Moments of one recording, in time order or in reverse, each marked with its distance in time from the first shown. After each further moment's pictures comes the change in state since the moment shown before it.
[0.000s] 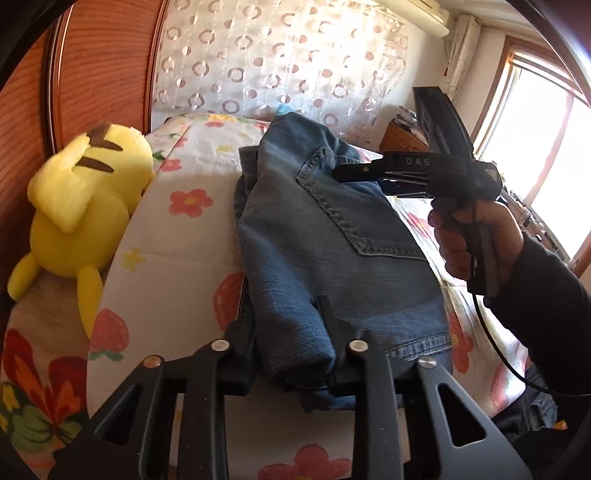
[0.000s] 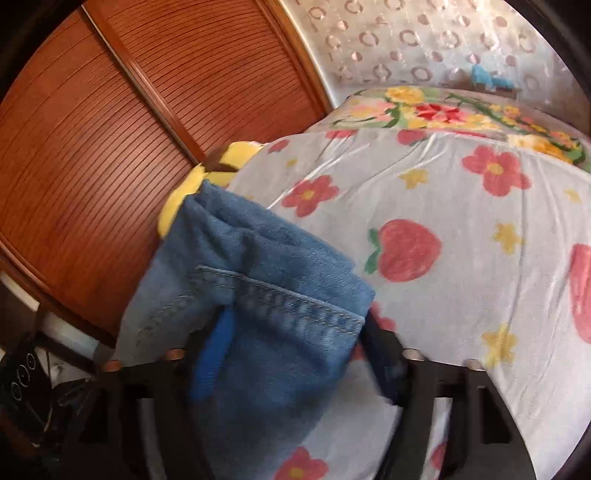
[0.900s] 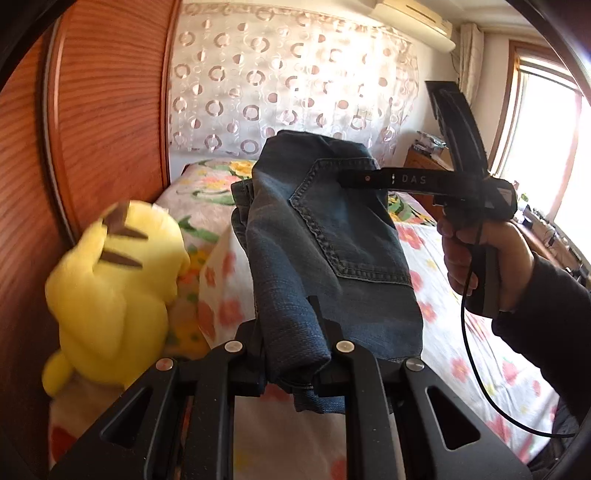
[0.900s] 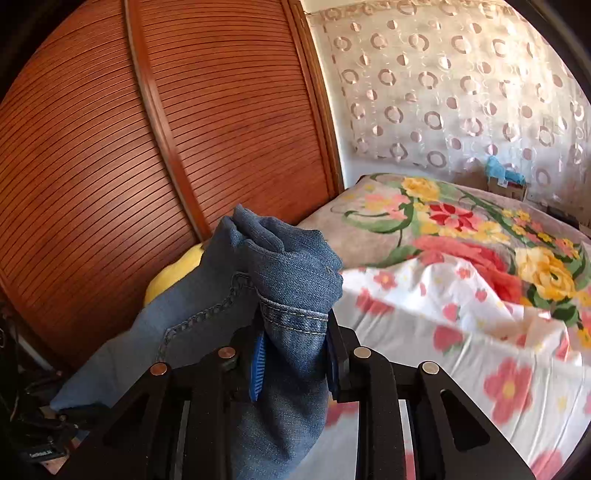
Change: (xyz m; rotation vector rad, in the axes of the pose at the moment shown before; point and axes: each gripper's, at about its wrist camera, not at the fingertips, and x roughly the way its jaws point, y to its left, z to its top) left arm 0.028 0.064 0.135 0.071 -0.118 0.096; right arm 0.047 0.013 0.118 -0.205 -0.234 -0.092
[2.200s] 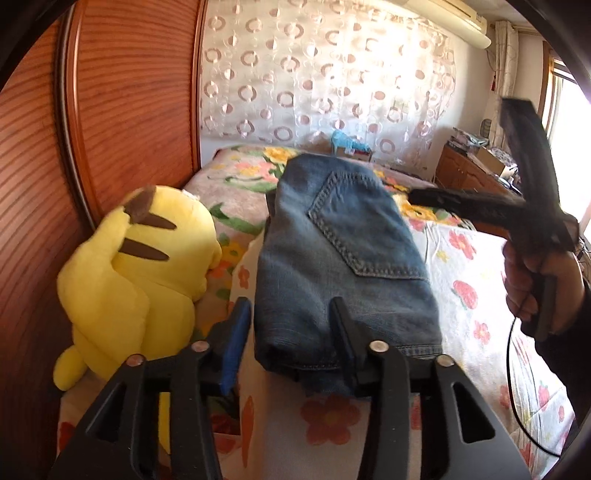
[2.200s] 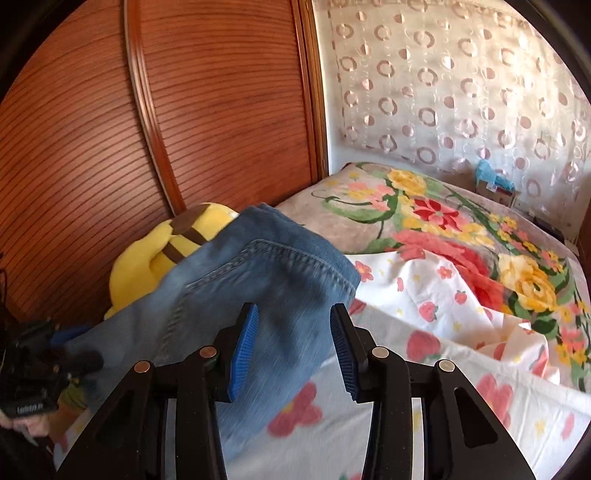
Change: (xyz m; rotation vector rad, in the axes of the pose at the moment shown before) left arm 0.026 0.027 0.009 -0.066 0.041 0.119; right arm 0.027 0.004 0.006 -0.080 0.065 -0.076
